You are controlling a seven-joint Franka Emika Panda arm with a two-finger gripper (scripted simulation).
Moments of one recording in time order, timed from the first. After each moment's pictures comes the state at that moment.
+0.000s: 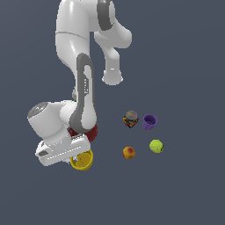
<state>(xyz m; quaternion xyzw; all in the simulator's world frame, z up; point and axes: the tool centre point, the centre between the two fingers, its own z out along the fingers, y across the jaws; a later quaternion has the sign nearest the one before) 0.148 -0.183 0.061 -0.97 -0.16 -0.16 0.07</state>
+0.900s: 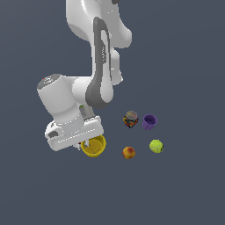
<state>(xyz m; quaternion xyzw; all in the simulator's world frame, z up) 0.115 -0.122 0.146 -0.97 -0.16 -0.16 0.07</state>
